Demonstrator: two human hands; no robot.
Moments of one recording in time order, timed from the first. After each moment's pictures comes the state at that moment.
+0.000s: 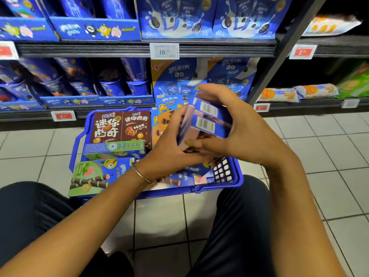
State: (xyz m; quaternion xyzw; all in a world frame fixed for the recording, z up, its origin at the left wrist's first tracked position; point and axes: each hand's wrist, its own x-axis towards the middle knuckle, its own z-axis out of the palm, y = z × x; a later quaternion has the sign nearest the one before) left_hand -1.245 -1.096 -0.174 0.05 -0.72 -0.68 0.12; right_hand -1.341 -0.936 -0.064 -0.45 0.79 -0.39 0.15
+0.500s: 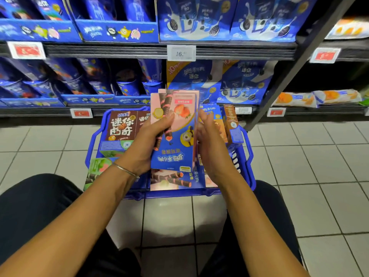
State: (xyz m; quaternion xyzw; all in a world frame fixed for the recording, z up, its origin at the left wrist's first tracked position) left_hand -1.223 -1.143 -0.157 0.19 -0.47 -0.86 0.11; right_hand -1.307 -1.010 -0.162 -0.15 0.56 -0.73 0.36
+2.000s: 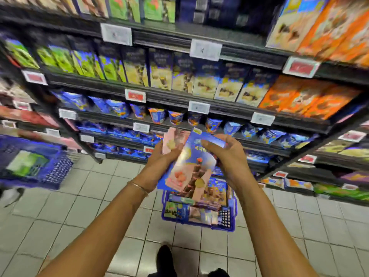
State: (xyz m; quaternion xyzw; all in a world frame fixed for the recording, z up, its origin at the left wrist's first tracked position) left_hand -1.107 -1.271 0.406 0.36 -0.52 -0.75 0.17; right_hand -1.244 -1.141 0.474 -0.14 0.69 -0.63 0.32
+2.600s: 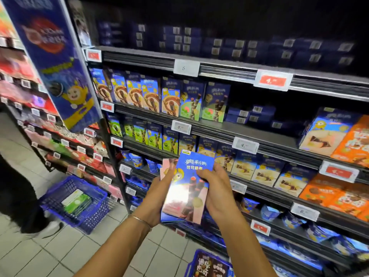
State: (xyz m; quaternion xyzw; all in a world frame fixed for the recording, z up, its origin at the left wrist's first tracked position) left_hand -1.056 -1.337 0.550 0.41 -0.38 -0.77 0.30; right_hand -1.182 -1.262 0.582 -0.19 0.49 -0.72 0.45
